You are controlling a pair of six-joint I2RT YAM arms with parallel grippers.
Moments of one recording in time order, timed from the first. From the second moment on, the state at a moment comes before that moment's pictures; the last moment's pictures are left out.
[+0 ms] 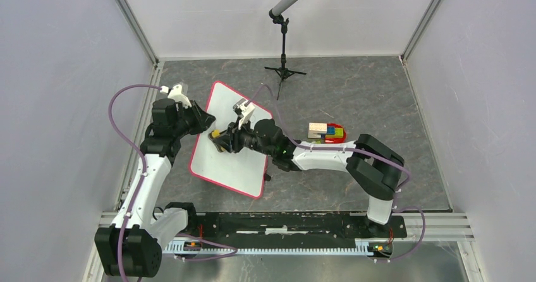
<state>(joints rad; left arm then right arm) -0.03 0.97 0.78 -0.31 0.32 -0.38 1.06 1.83 1.09 0.65 -0.02 0.40</state>
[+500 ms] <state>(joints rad) -0.03 0.97 0.78 -0.31 0.32 -0.38 0.81 1.89 0.89 0.75 -0.01 0.54</state>
